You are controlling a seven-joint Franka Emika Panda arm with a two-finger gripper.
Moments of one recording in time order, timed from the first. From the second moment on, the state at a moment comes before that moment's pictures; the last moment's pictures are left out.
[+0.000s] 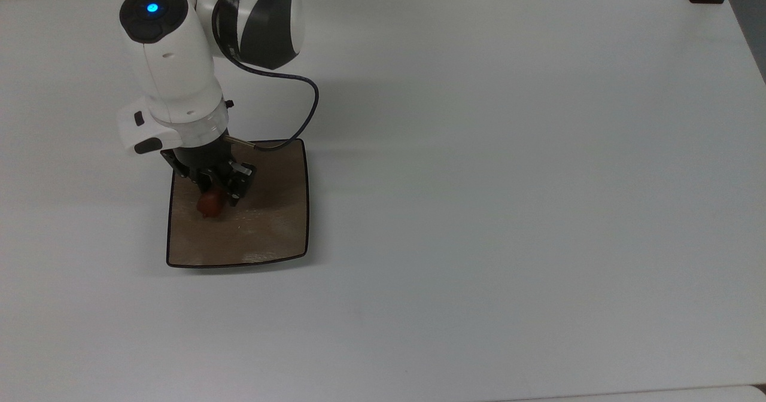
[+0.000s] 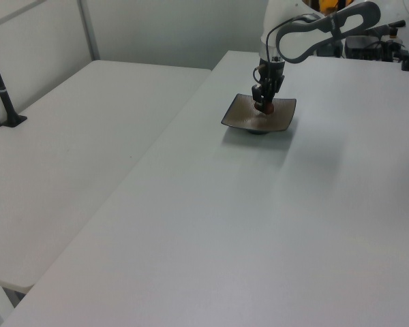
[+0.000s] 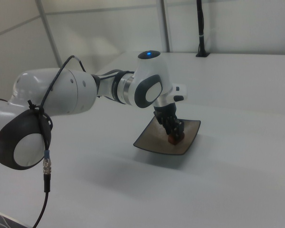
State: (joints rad) arm -0.19 0.57 0.09 -1.47 -0.08 2.21 0.20
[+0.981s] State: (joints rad) arm -0.19 0.47 0.09 -1.43 -0.10 1.85 0.11
